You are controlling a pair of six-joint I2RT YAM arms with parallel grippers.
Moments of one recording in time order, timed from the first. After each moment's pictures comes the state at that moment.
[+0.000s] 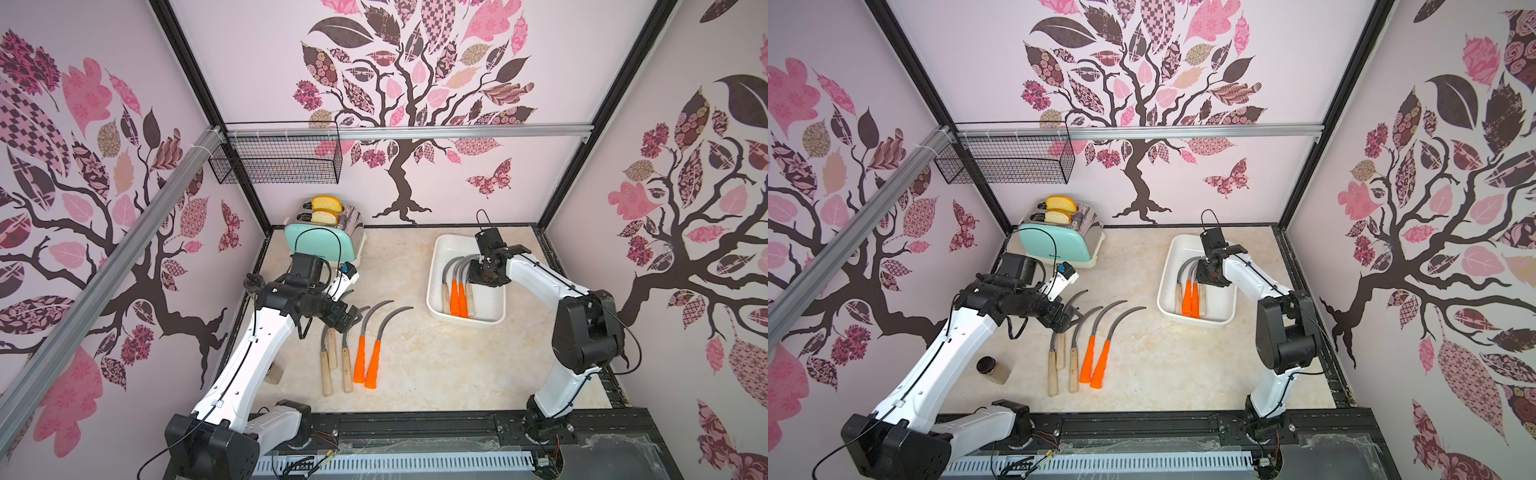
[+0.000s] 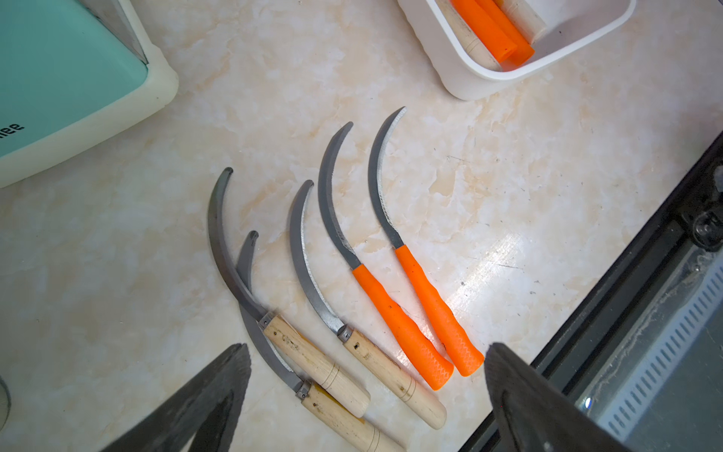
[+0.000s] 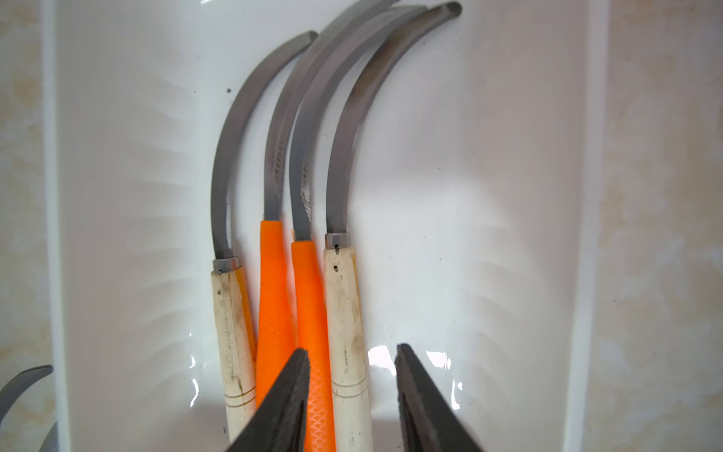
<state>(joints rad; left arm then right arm) -0.24 1.17 1.15 -1.02 0.32 0.36 0.24 1.75 1.37 -0.72 0.10 0.43</state>
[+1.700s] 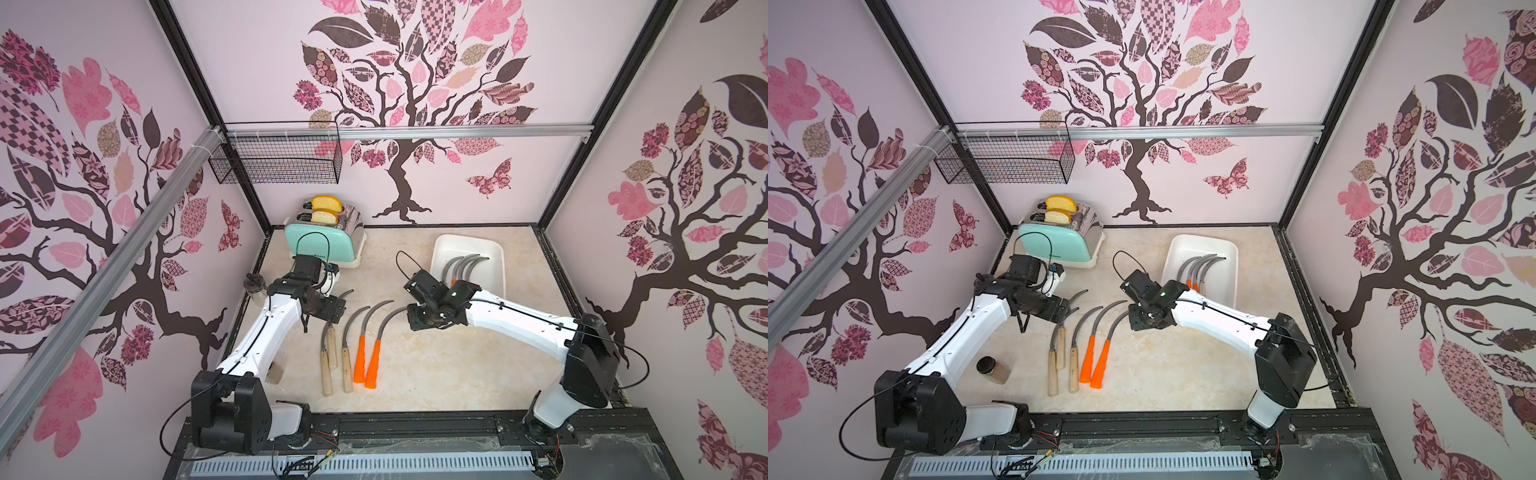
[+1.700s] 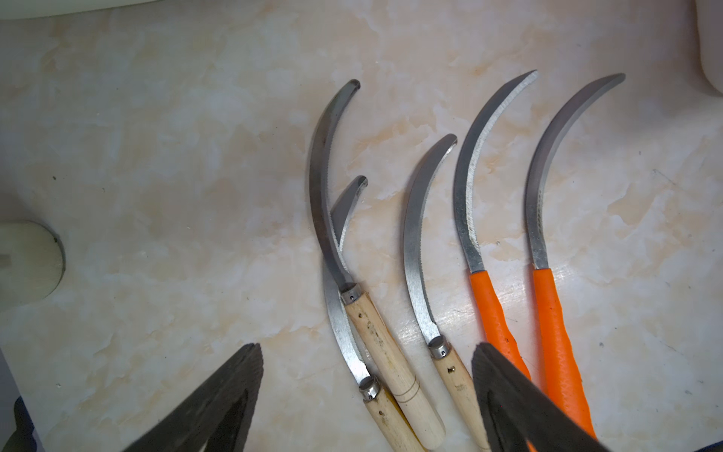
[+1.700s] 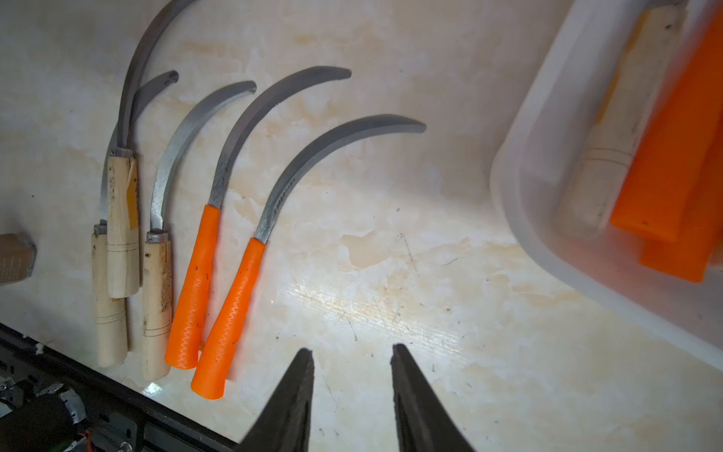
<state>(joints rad) -0.12 1.32 1.05 -0.88 0.10 0.23 0.90 1.67 1.33 -0.78 0.06 0.68</state>
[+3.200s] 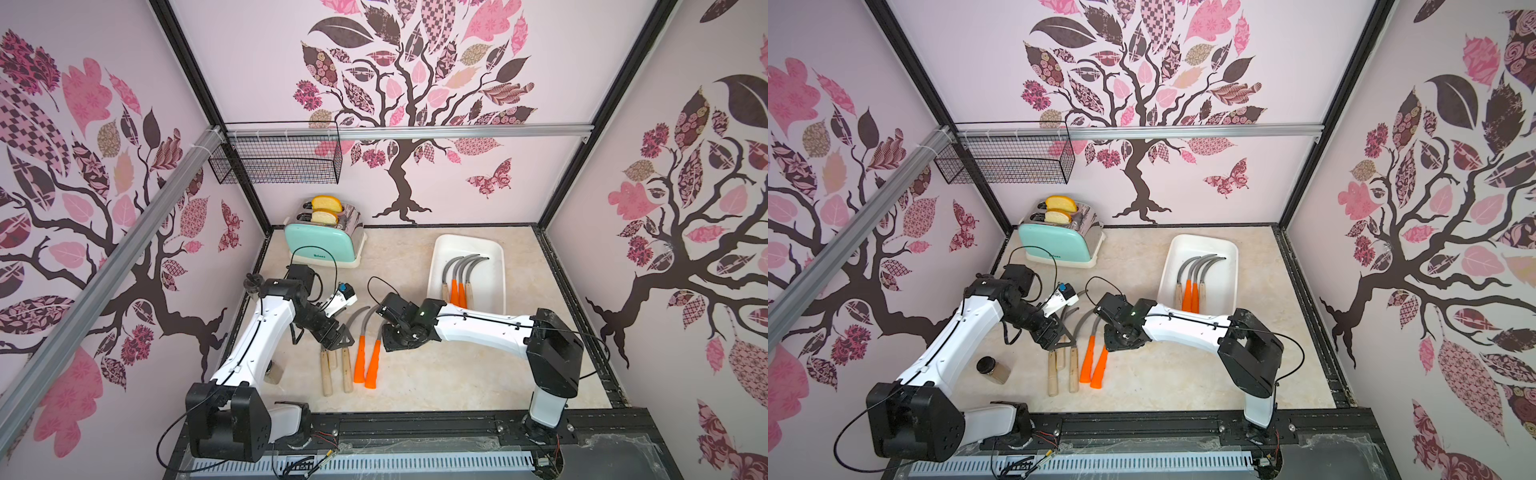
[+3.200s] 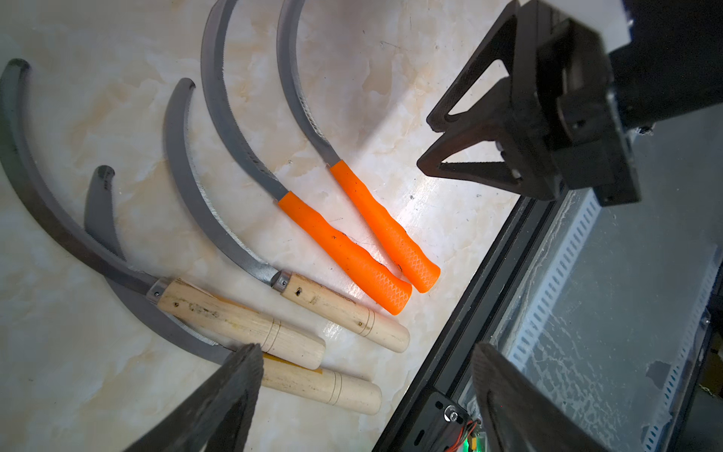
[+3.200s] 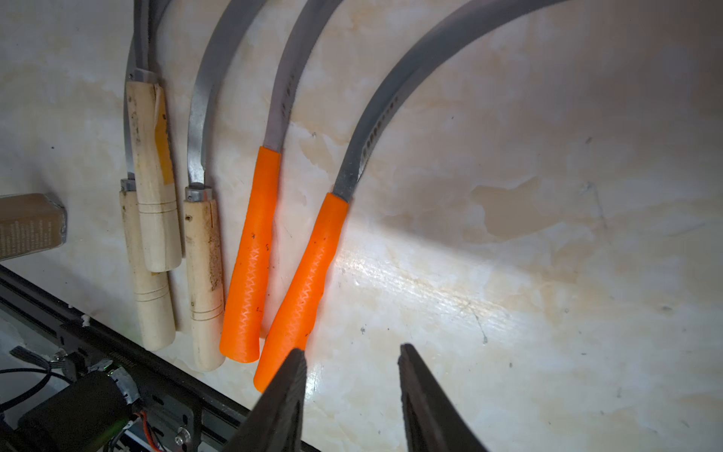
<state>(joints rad) -0.09 1.28 1.08 -1.27 0.54 0.74 1.04 1.82 1.34 -0.66 -0.04 0.87</state>
